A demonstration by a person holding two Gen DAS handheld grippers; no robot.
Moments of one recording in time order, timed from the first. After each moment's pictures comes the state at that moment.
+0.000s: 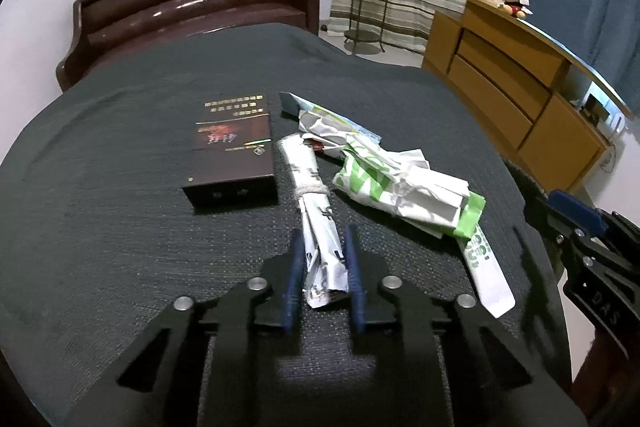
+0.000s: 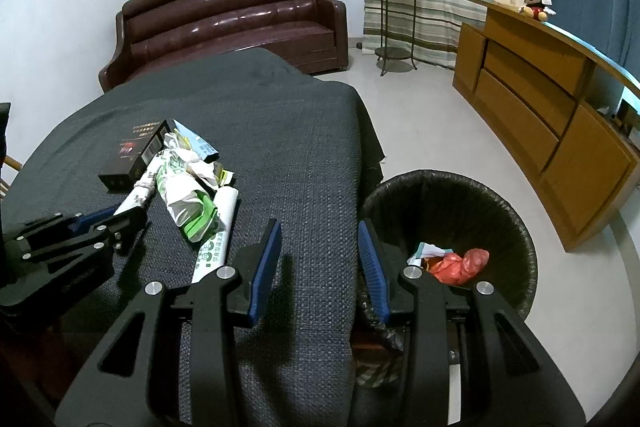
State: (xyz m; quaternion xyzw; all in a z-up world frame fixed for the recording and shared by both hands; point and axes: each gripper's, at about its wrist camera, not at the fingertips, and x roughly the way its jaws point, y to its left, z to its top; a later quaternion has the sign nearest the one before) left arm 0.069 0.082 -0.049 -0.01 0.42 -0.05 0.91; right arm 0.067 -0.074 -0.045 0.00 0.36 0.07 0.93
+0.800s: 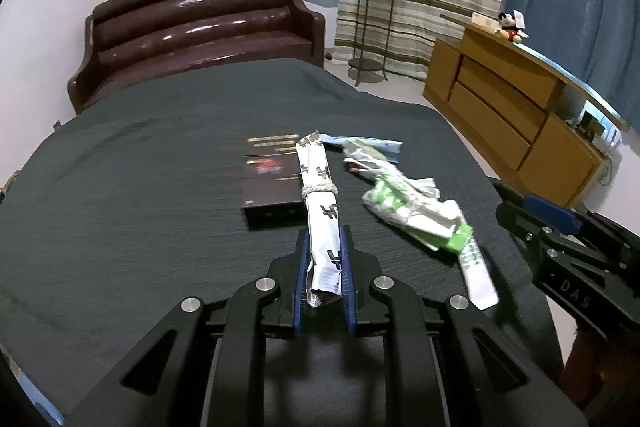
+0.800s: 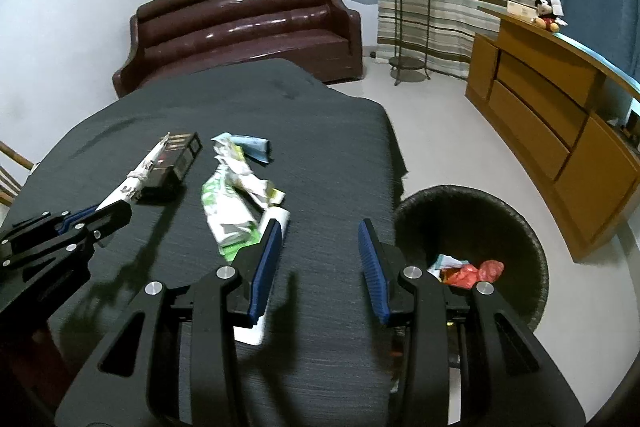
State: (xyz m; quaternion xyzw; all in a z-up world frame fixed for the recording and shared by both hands) left arm 0.041 0.102 -0.019 -0.01 0.37 -0.03 0.93; right arm 0.068 -0.052 -0.034 0.00 0.35 0.11 0.93
